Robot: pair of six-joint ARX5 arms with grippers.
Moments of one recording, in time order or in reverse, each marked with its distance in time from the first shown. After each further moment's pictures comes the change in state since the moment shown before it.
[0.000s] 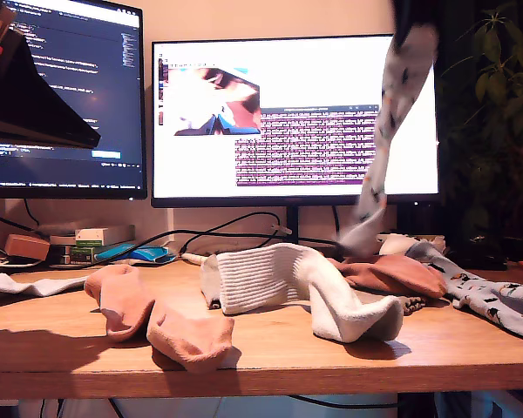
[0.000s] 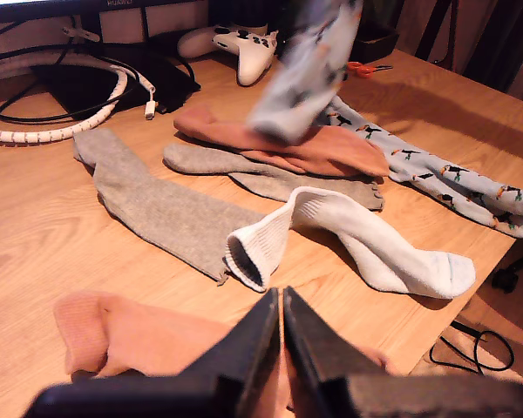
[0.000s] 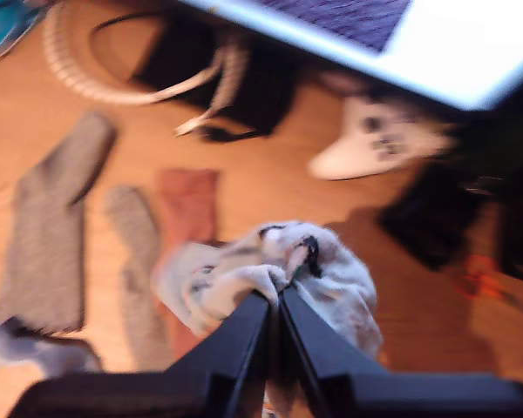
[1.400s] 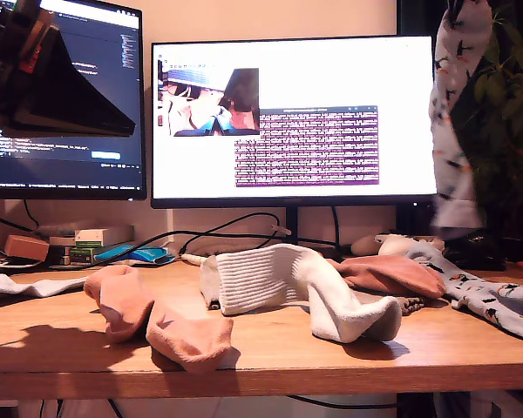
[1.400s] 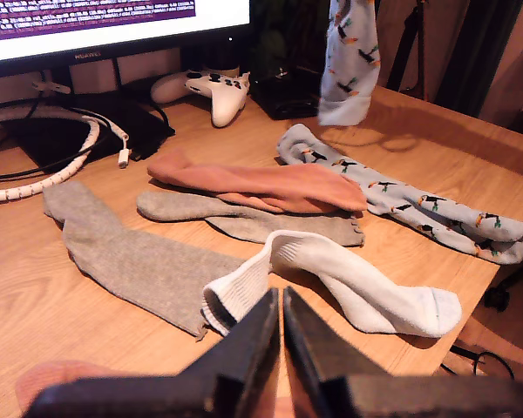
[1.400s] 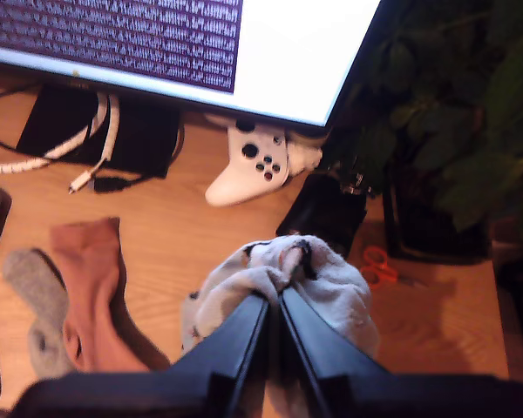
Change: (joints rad) left arm -0.056 0.100 0.000 0.190 0.000 0.000; right arm -0.117 -0.035 0.001 0.034 0.060 0.037
